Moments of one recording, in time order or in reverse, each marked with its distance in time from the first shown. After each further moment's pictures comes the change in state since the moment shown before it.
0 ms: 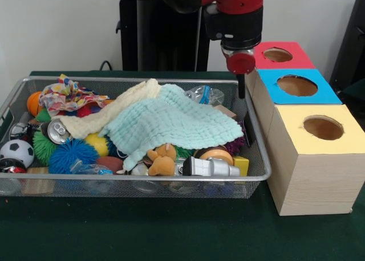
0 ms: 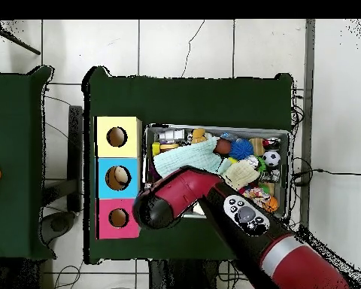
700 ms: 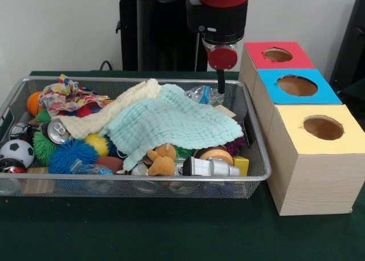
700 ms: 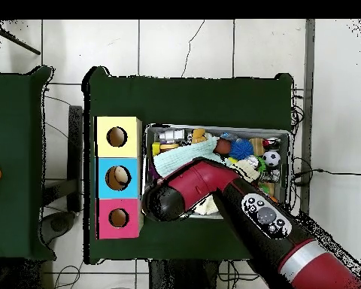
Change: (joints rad) arm -0.075 -0.033 0.064 -0.022 -0.003 0.171 -0.086
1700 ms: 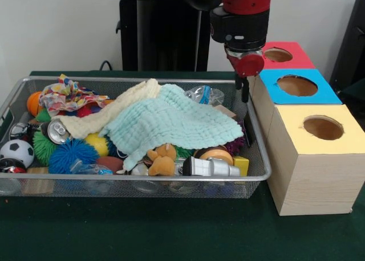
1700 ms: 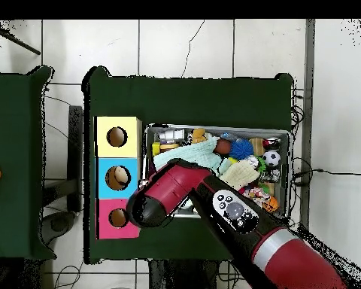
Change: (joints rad) arm 0.092 0.032 -0.003 -0.001 -0.129 -0.104 0.000
